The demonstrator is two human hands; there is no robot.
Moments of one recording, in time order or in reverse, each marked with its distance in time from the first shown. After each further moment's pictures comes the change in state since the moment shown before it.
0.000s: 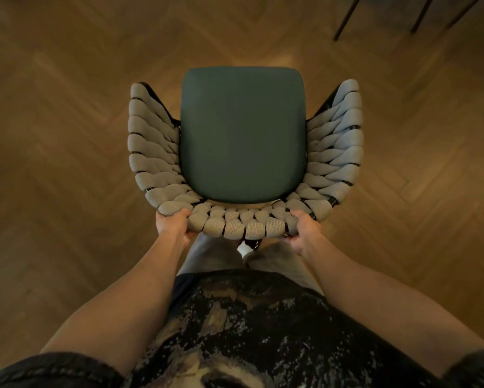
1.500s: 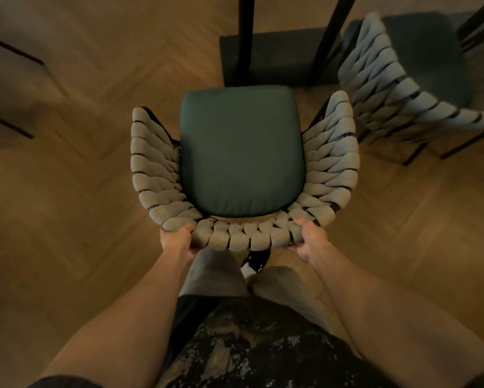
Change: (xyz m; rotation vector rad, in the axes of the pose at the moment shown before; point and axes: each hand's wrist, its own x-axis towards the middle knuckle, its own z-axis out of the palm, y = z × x) left_hand 0.157 0.458 0.579 -0.032 -0.050 -0.015; right_hand 0.134 -0.620 0.442 -0.108 0.004 -0.034
